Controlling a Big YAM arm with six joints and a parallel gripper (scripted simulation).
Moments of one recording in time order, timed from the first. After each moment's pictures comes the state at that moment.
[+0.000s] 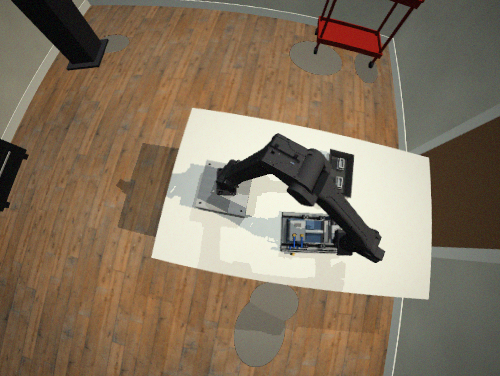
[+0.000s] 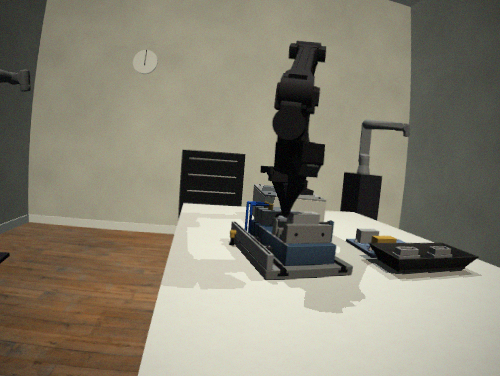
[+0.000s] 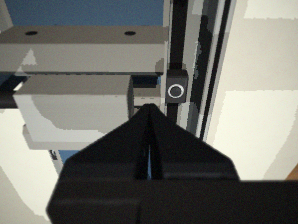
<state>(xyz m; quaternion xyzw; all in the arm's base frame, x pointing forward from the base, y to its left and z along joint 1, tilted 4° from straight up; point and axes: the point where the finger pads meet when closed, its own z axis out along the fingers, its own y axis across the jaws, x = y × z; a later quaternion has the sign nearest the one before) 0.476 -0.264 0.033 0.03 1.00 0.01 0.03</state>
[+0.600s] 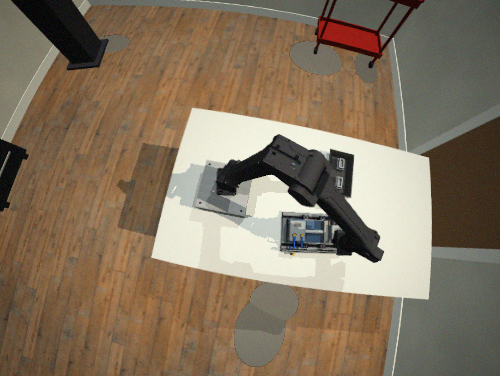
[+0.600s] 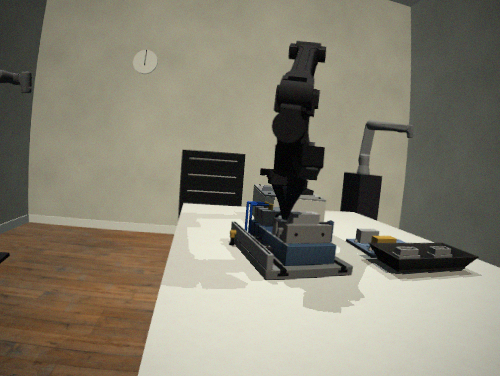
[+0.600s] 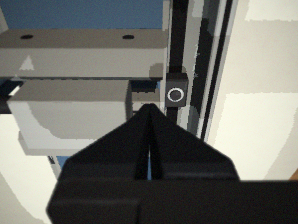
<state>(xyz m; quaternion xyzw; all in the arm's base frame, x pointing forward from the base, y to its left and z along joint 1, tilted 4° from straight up) 0.477 -0.264 0.028 0.03 1.00 0.01 0.03</state>
